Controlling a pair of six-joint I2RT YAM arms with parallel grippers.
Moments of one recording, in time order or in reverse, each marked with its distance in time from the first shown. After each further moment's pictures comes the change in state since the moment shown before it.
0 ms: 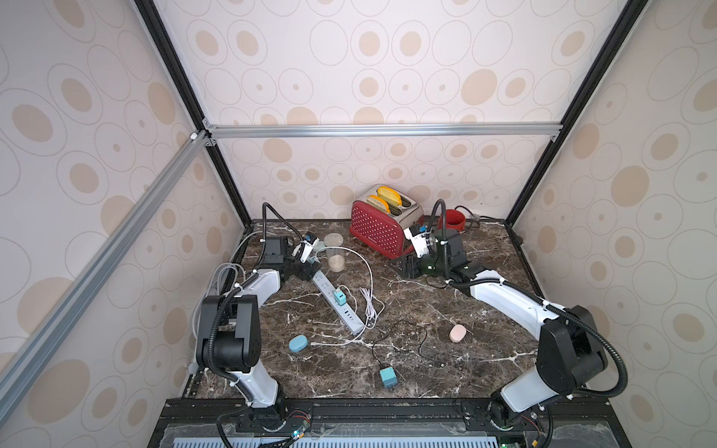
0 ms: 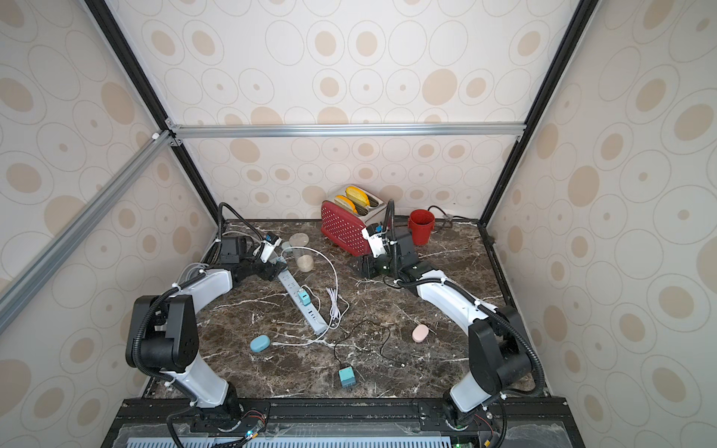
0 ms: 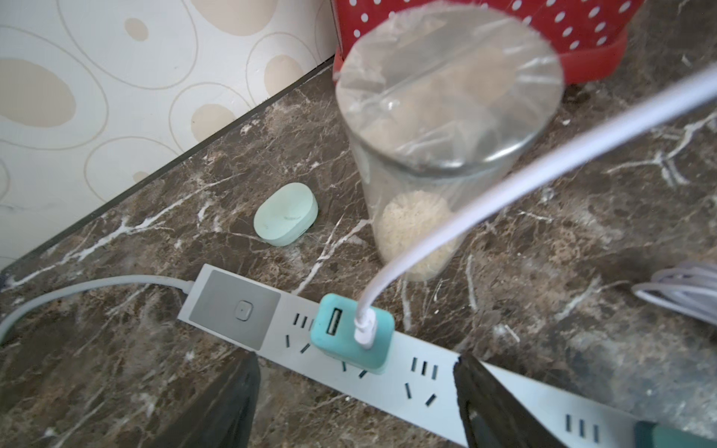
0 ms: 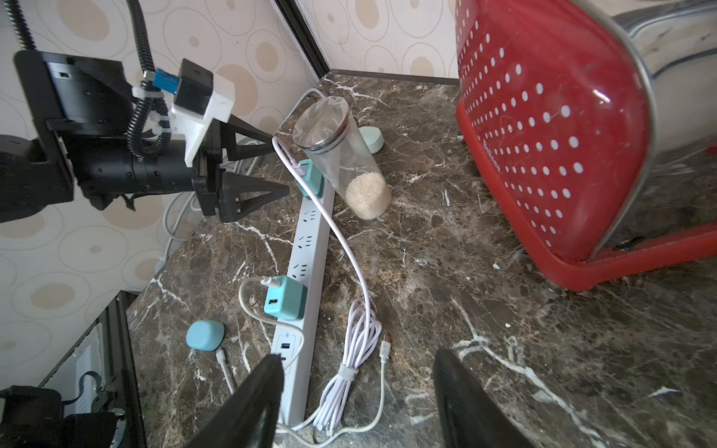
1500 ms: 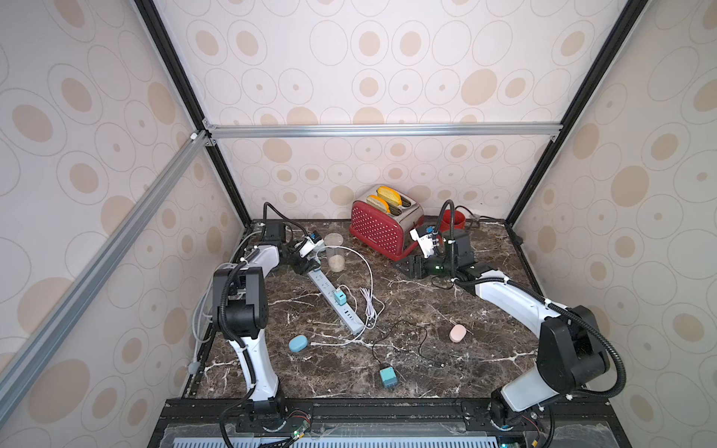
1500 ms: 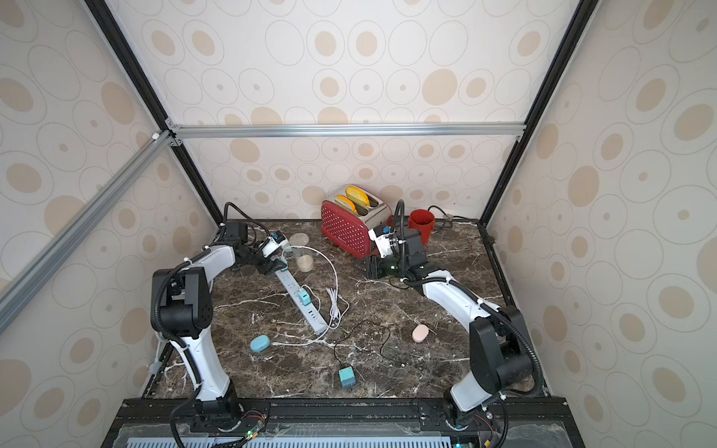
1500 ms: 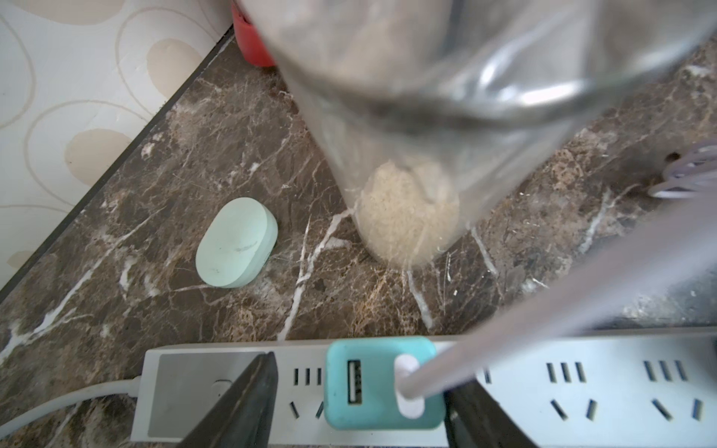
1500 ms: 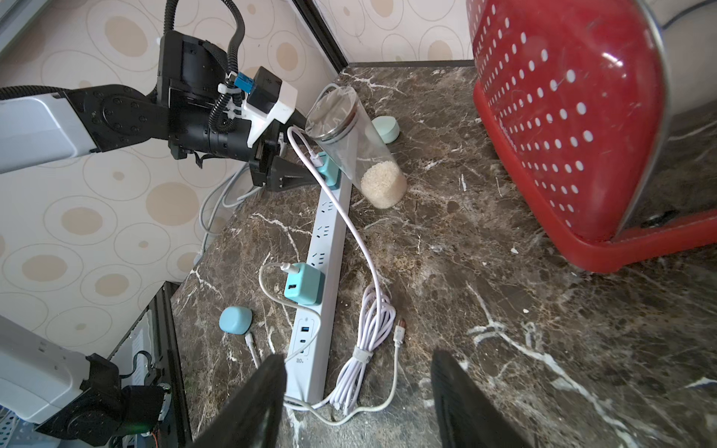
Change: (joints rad) left arm 0.024 0.289 0.371 -0.358 0.165 0.360; right arm -0.056 0.012 -0.023 0.002 -0.129 0.021
